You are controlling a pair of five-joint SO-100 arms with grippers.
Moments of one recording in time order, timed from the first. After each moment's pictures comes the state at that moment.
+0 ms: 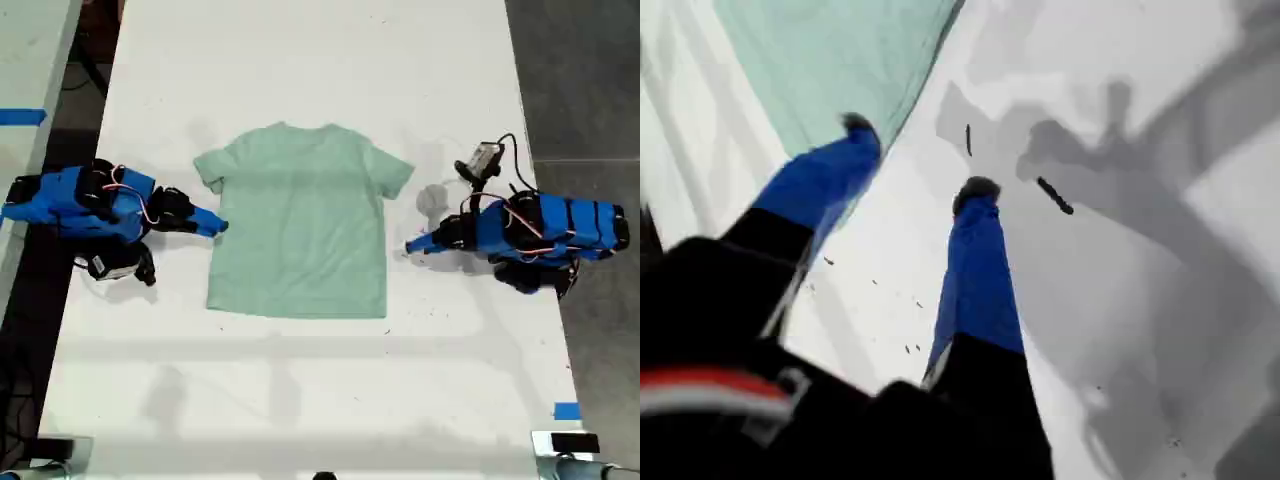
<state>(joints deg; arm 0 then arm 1) -5.7 206.1 183.8 61.0 -3.9 6.1 200.4 175.2 75.4 -6.9</state>
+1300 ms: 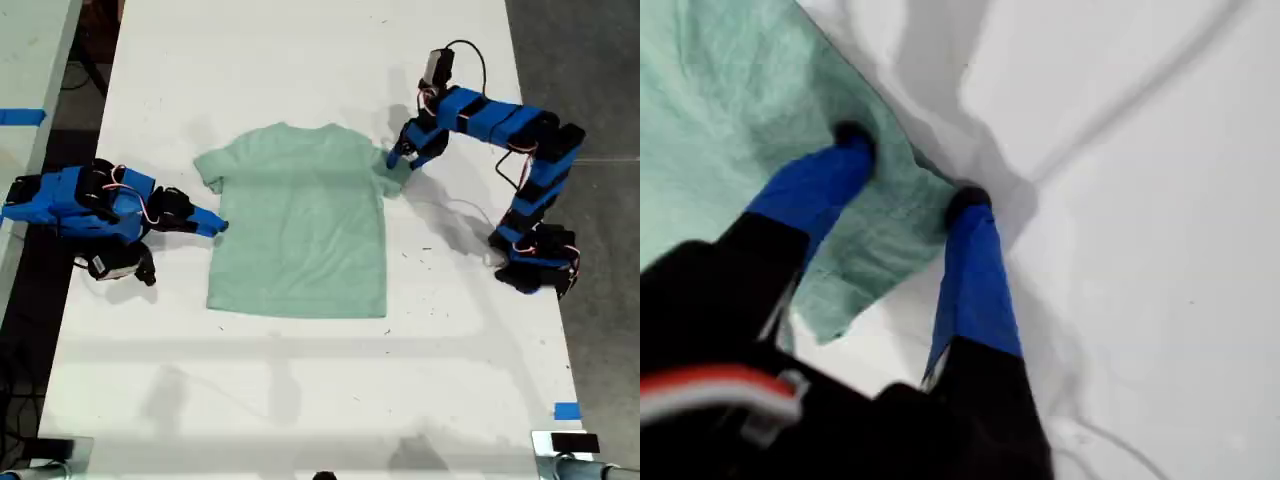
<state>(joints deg) -5.8 206.1 183.8 61.1 -3.9 53.9 79.1 89.4 68.7 -41.0</state>
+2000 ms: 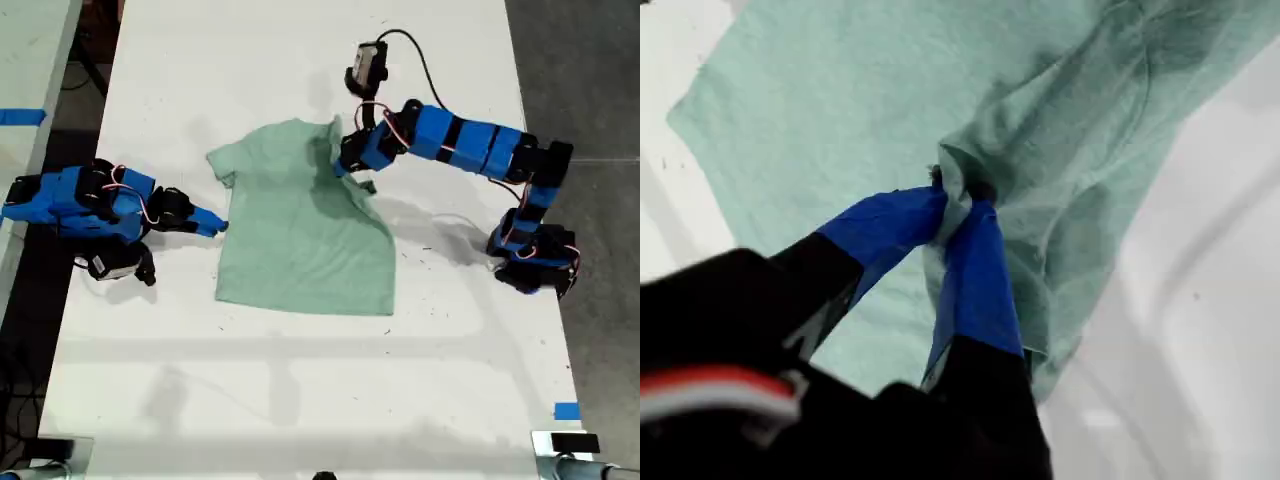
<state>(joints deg) -5.8 206.1 183.8 61.1 -3.9 24.2 86.0 69.4 69.2 -39.0</state>
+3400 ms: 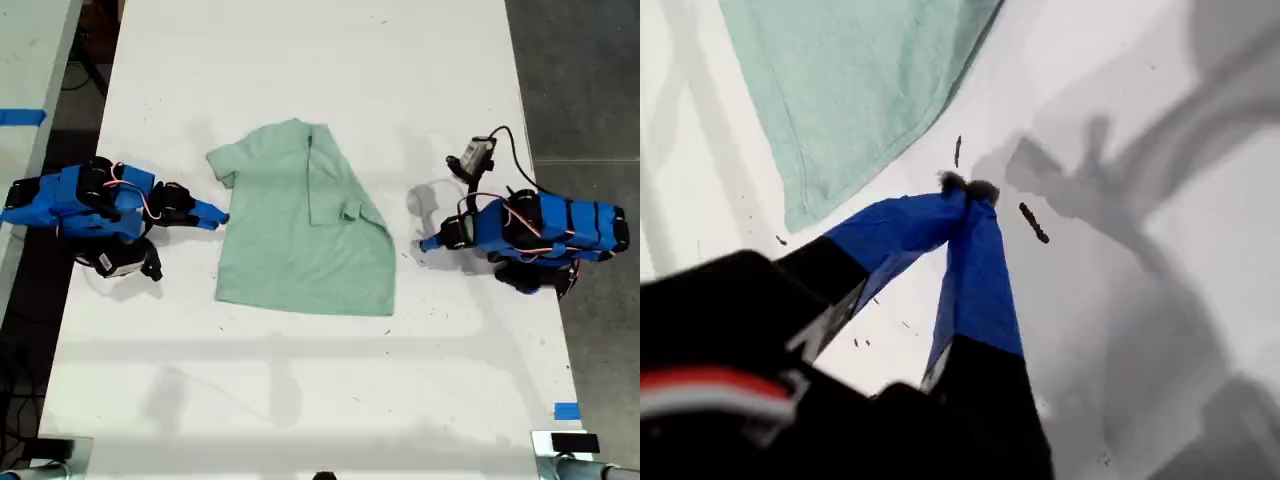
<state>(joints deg) -9.8 206.1 183.8 61.1 -1.8 8.3 200.5 174.2 75.1 -20.3</state>
